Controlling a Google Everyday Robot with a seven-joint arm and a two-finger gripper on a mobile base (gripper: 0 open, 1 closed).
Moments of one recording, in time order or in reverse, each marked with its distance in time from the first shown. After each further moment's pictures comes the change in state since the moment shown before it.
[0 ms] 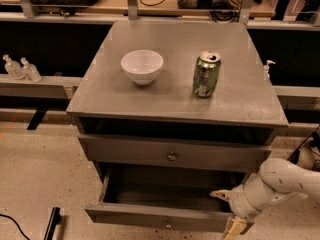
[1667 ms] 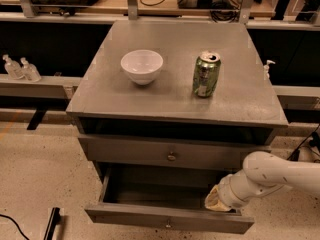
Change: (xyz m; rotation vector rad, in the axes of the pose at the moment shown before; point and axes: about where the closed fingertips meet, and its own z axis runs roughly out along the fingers) arm -0.025 -0.040 -0.004 0.138 0.132 0.082
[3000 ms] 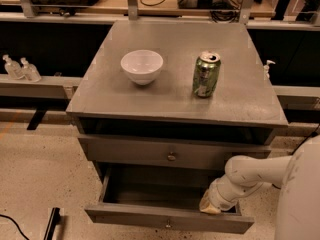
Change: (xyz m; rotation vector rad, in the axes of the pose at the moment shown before) arm 0.017 -0.006 0.059 -0.041 0.108 0.031
